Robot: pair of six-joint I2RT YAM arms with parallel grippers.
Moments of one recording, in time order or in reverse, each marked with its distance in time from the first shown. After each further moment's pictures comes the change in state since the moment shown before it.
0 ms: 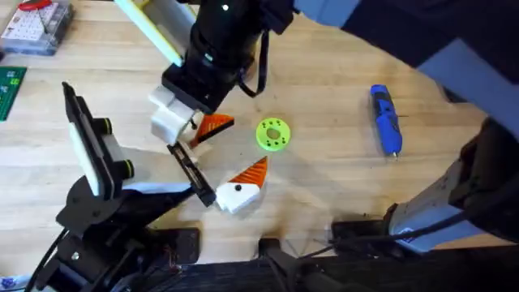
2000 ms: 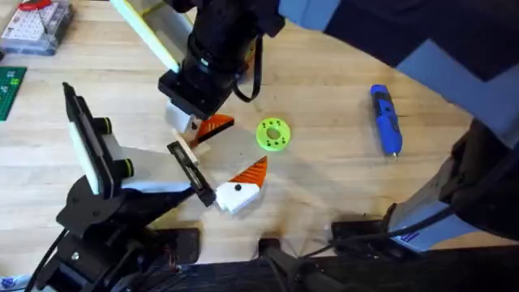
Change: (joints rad) left arm 0.000 0.000 0.000 -0.001 -0.001 -0.009; right arm -0.001 0.030 0.000 -0.015 -0.087 0.029
